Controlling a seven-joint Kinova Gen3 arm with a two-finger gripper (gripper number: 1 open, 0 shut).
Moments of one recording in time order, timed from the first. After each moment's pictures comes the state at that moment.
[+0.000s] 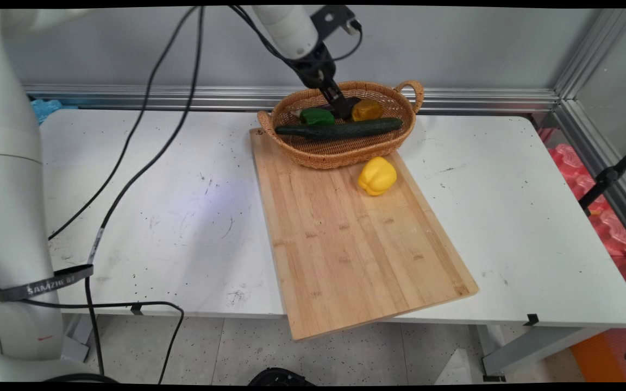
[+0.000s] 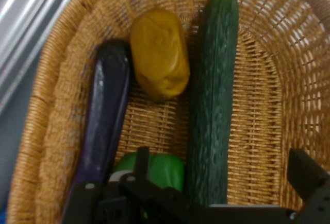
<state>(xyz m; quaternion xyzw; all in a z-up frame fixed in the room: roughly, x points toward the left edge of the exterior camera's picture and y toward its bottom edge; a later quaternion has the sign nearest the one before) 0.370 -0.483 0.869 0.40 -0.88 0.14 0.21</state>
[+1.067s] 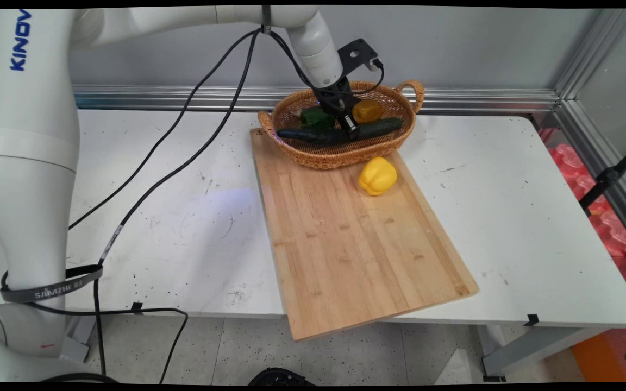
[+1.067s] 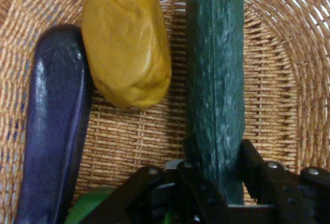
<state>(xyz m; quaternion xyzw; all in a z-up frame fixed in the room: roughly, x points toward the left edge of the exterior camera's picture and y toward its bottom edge) 0.331 -0.519 0.809 0.39 -0.90 0.12 0.17</state>
